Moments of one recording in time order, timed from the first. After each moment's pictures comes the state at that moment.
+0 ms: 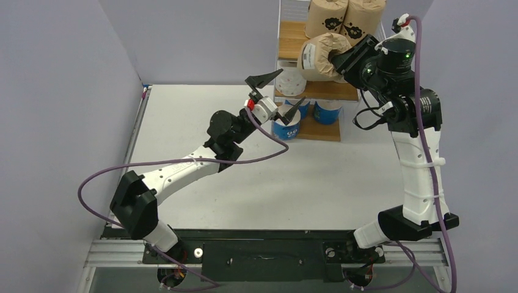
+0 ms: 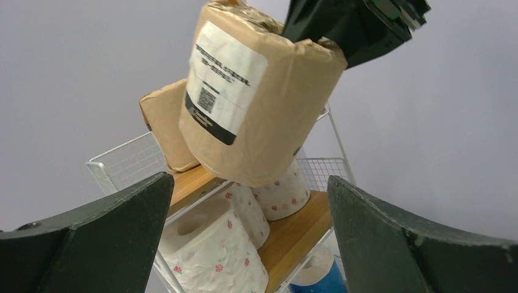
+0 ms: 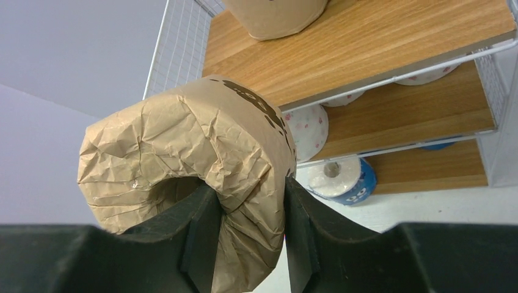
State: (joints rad) left arm -0.82 1.54 1.23 0.90 0.18 0.30; right arm 0.30 1.47 2.19 -0.96 0.12 0.69
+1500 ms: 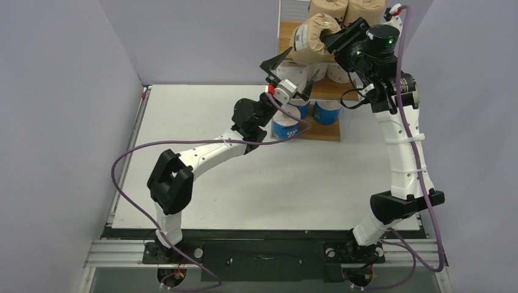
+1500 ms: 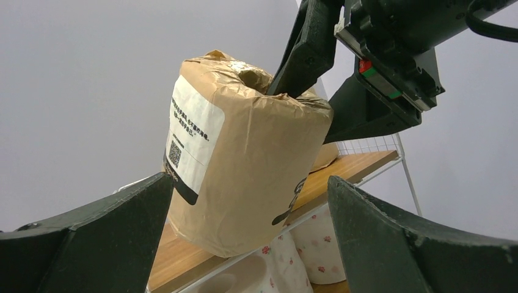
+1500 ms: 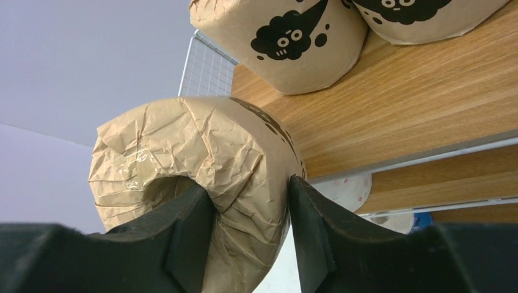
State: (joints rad) left arm -0.82 1.90 1.58 1.07 0.05 0.37; right arm 0.27 1.62 2.22 -0.75 0.11 0.82
